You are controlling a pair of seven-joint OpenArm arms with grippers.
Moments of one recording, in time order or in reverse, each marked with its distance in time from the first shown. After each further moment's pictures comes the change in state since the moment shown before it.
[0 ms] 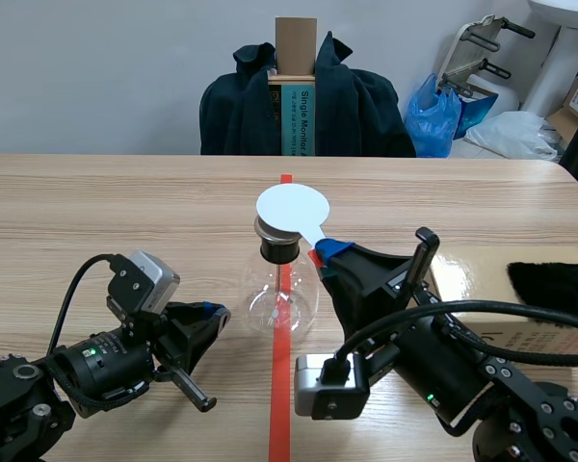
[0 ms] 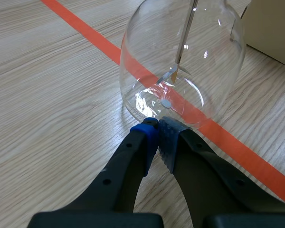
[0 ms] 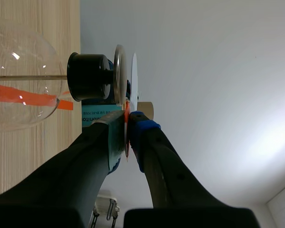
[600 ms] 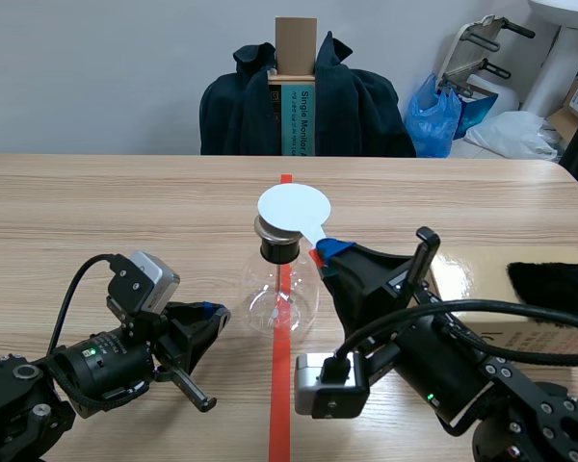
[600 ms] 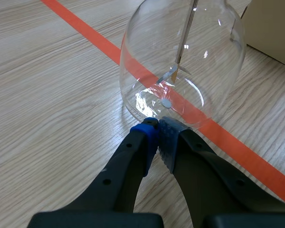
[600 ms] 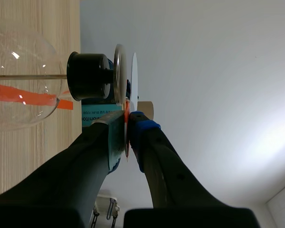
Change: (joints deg) left arm 0.0 0.0 0.0 0.0 0.0 0.0 0.0; right arm 0.0 0.0 0.0 0.0 0.0 0.0 -1.2
